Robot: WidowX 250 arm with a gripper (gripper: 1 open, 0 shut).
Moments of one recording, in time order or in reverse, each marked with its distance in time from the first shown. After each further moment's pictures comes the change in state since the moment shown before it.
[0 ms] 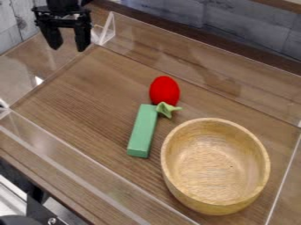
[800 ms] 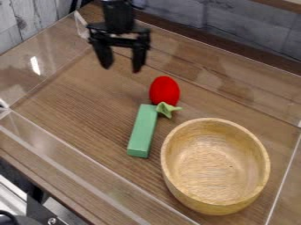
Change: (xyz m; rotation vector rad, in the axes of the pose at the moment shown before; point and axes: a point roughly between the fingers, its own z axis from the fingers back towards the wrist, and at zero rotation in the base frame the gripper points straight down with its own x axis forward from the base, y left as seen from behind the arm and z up) arm -0.030 -0.116 -0.012 -0.021 0.035 -0.069
